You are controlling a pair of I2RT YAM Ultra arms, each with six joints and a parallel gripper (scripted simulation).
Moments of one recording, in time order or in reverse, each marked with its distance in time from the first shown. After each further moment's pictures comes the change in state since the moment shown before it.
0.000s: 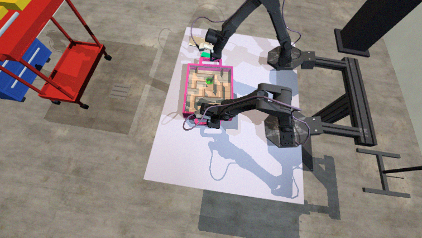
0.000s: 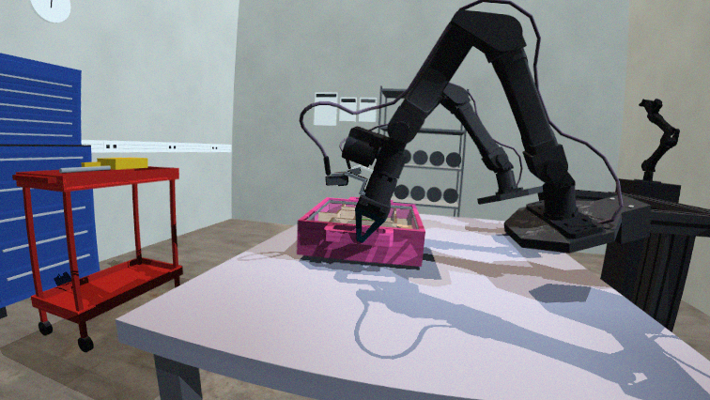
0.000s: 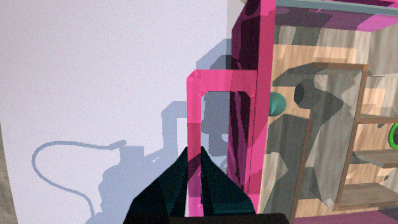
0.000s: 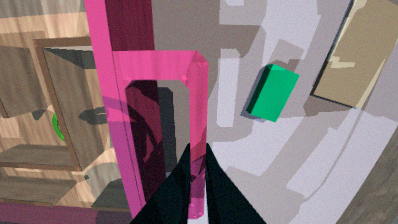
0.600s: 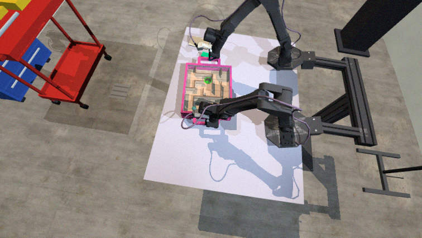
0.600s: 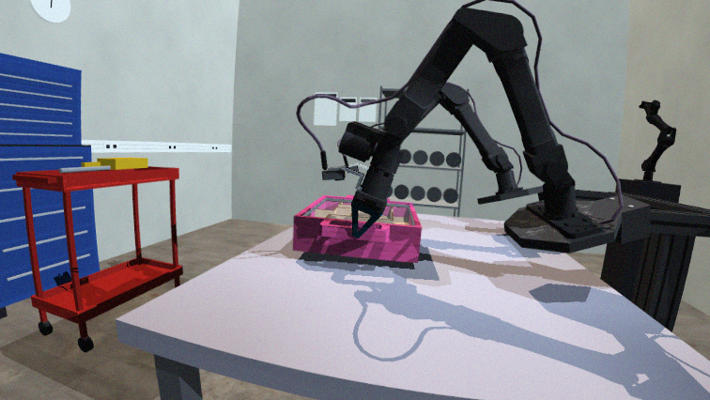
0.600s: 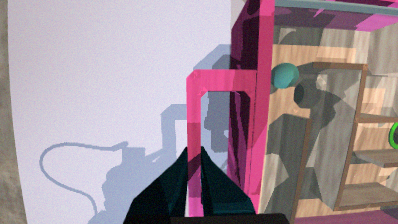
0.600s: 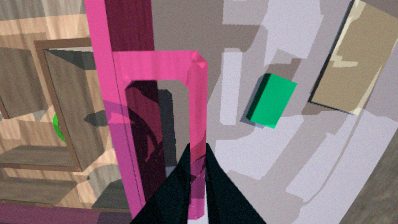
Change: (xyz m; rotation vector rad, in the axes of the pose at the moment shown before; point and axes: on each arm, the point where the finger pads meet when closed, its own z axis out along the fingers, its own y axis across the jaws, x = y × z) left arm -0.012 0.001 -0.007 -0.010 -0.010 0.002; right arm -0.012 0.001 -0.002 -0.011 -0.013 0.006
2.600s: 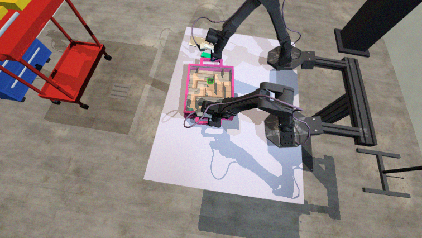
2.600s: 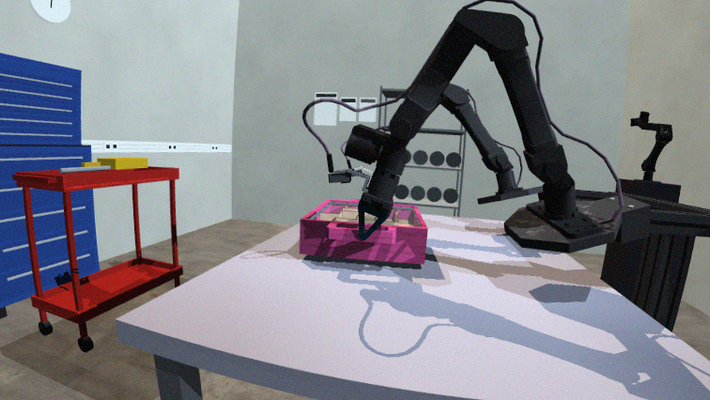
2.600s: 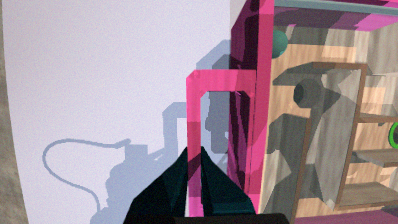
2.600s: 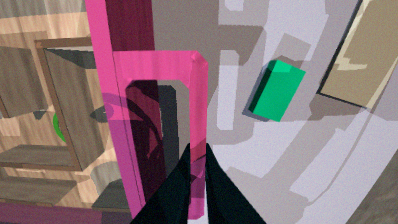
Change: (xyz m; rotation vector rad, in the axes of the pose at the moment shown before) left arm 0.015 -0.004 0.000 -0.013 0.016 0.008; right arm 0.018 -0.004 0.006 -0.016 0.019 0.003
